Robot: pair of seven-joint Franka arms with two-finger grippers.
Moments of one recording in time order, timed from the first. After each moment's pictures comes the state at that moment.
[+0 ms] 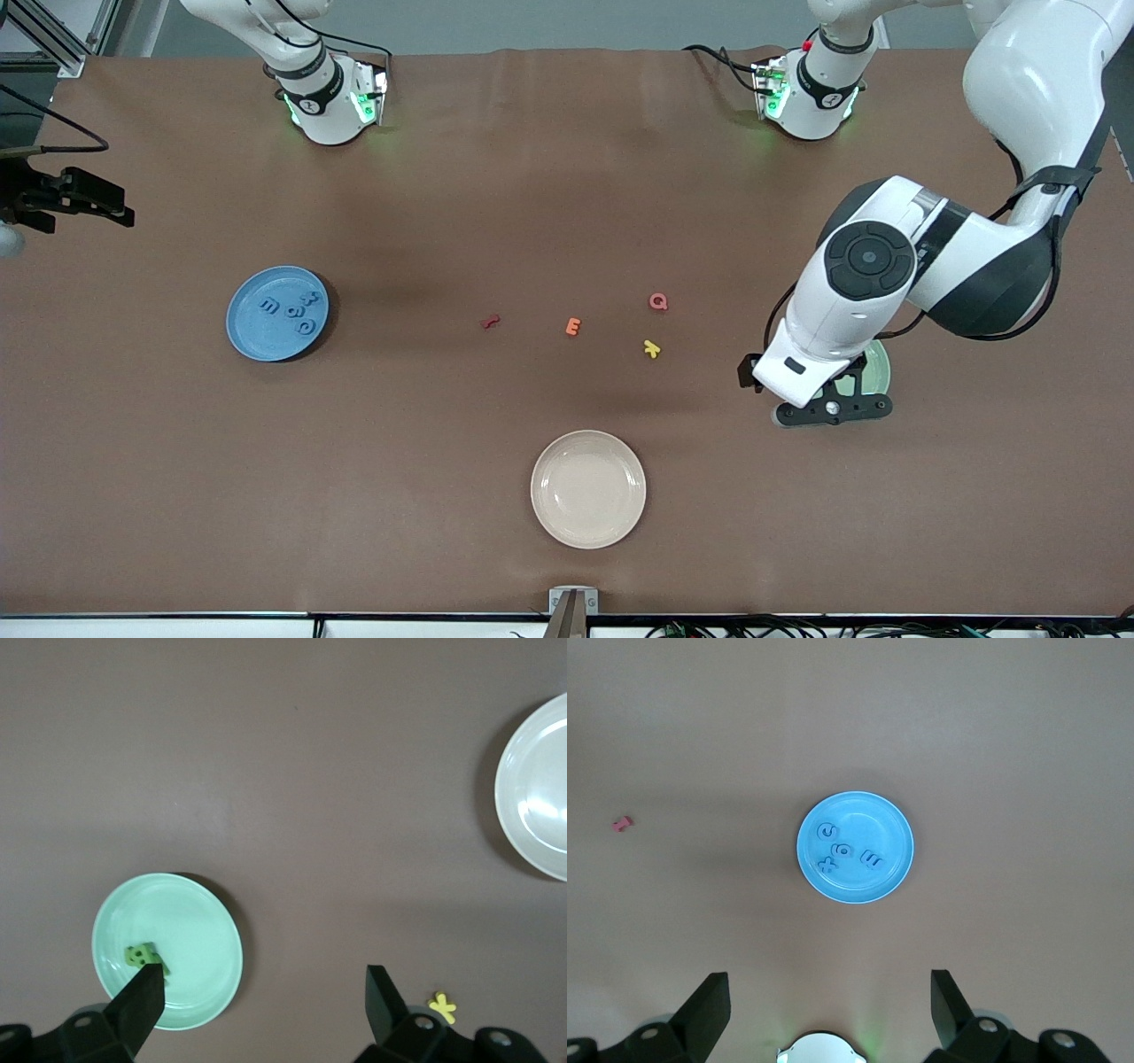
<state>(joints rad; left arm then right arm) 0.35 0.78 -1.13 -1.32 0.87 1.66 -0.76 0.01 0.04 -0.06 -1.49 0.00 1.39 -0.13</state>
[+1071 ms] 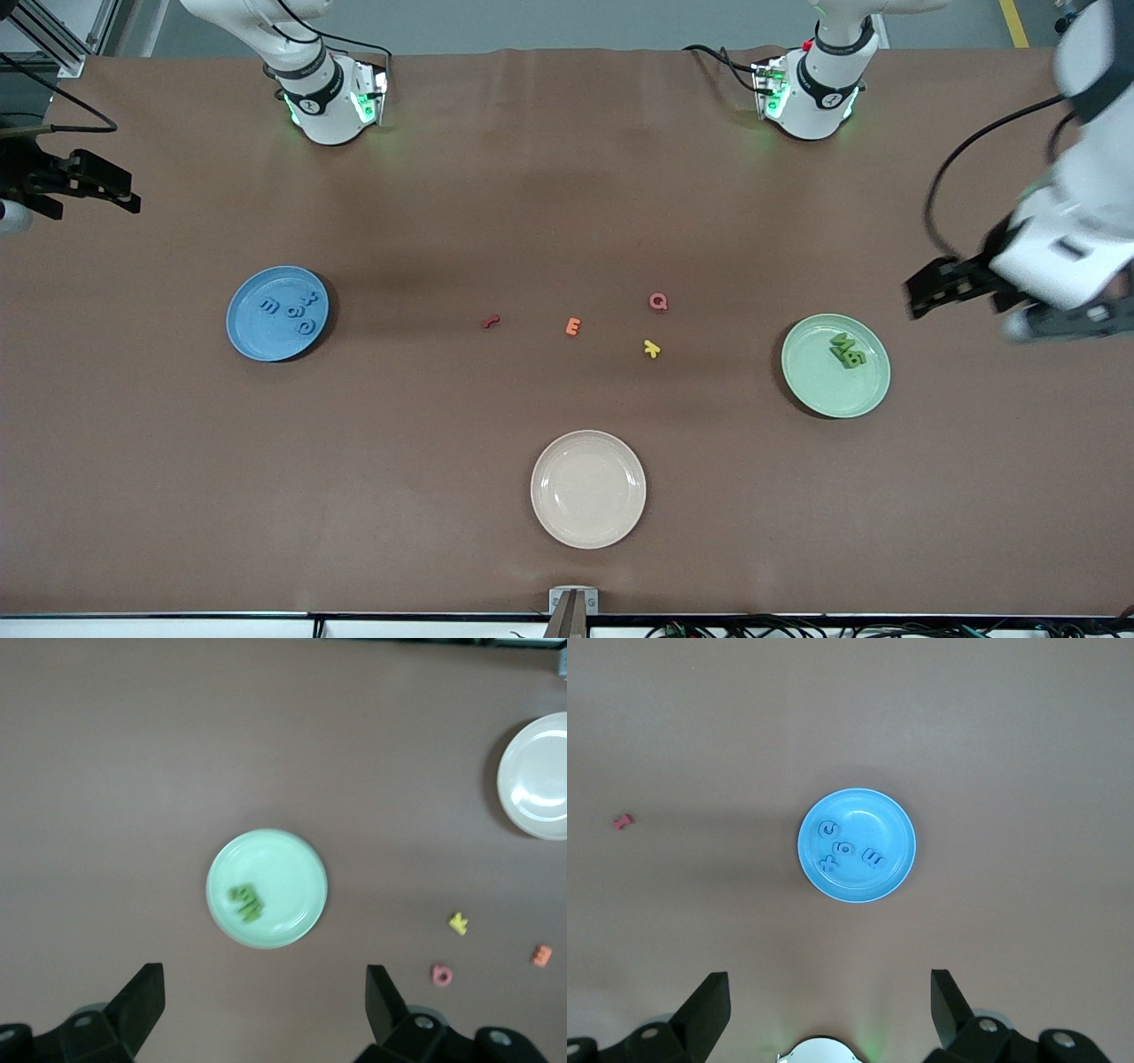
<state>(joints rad) -0.05 0.16 -0.09 -1.37 0.04 1.58 -0.20 0.01 -0.06 -0.06 -1.62 0.00 1.45 -0.13</state>
